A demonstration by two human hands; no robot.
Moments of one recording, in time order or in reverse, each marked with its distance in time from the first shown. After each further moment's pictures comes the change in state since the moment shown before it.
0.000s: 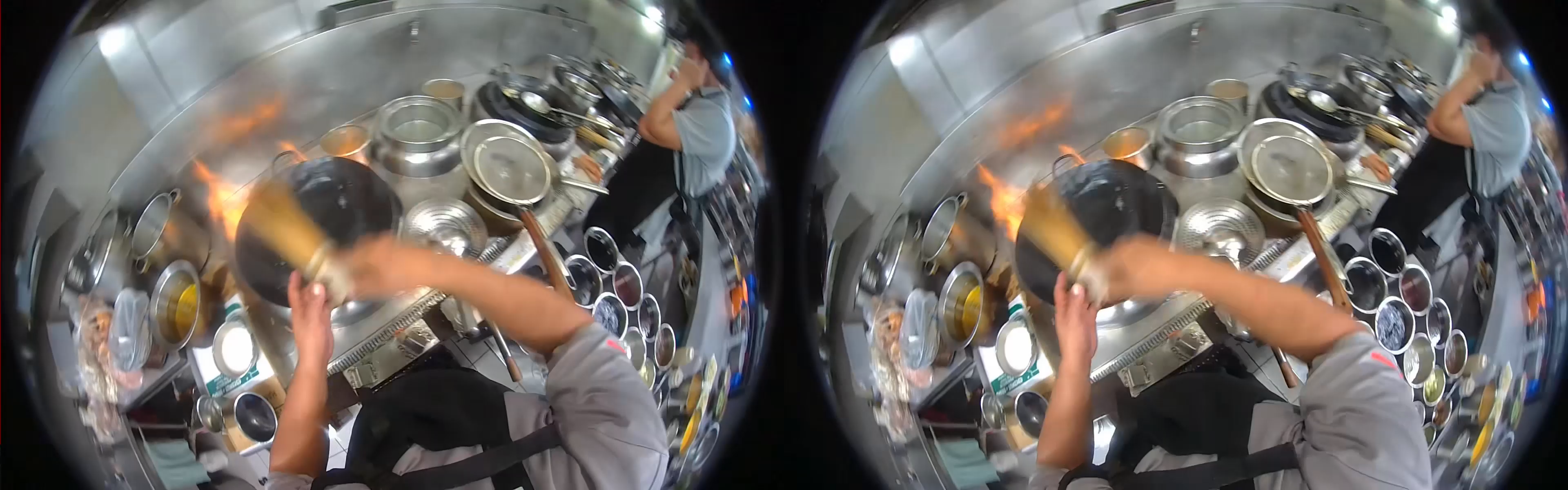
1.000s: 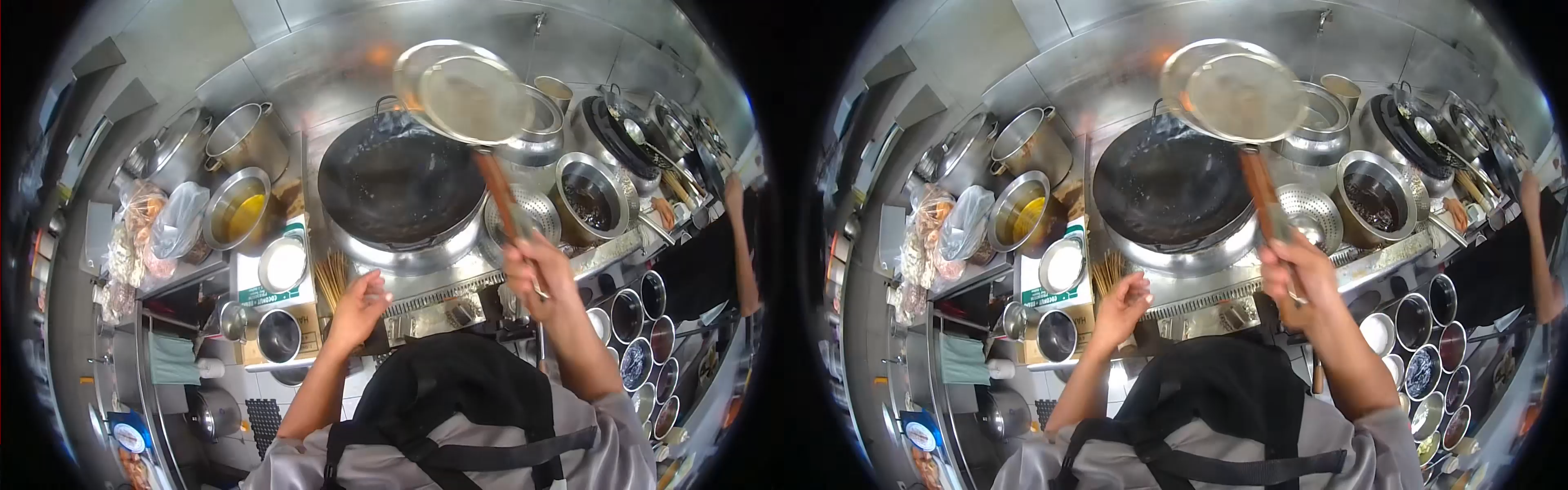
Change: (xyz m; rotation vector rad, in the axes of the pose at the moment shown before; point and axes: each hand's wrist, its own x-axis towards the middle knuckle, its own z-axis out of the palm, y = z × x) left_hand -0.074 0.015 -0.091 0.787 -0.178 -0.082; right_hand -0.092 -0.053 -0.018 1.730 0.508 0.767
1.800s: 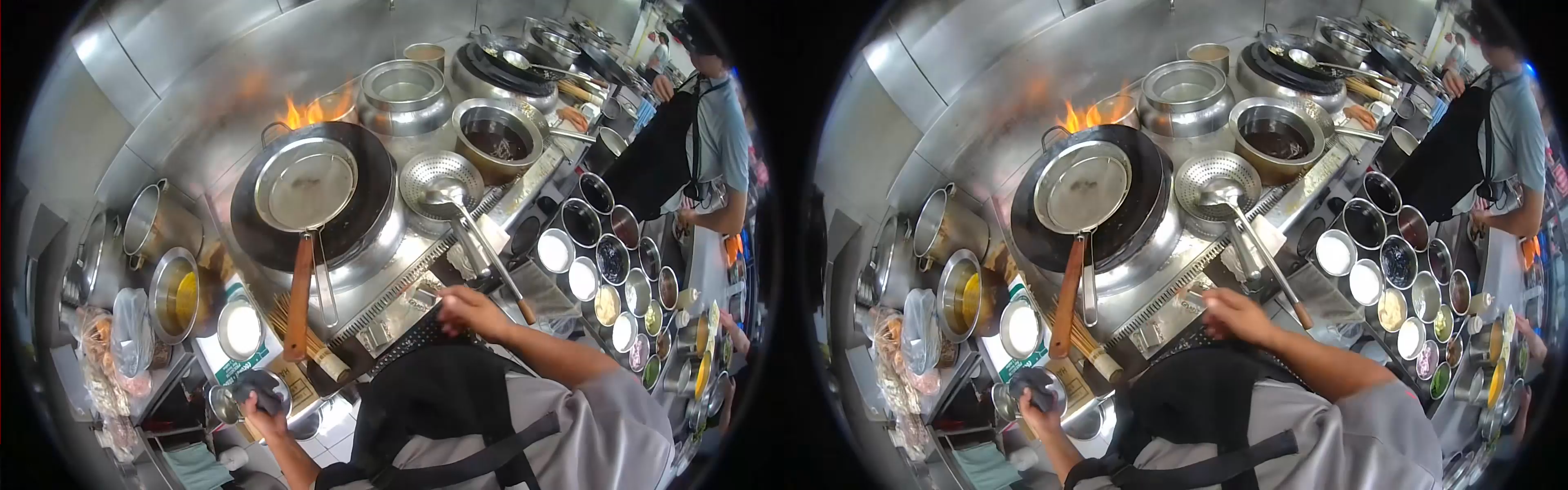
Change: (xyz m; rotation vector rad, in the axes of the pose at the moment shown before) left_hand -0.088 -0.128 -0.183 -0.719 0.566 -0.228; right_hand -0.045 0.150 -0.081 -0.508 0.174 -0.005
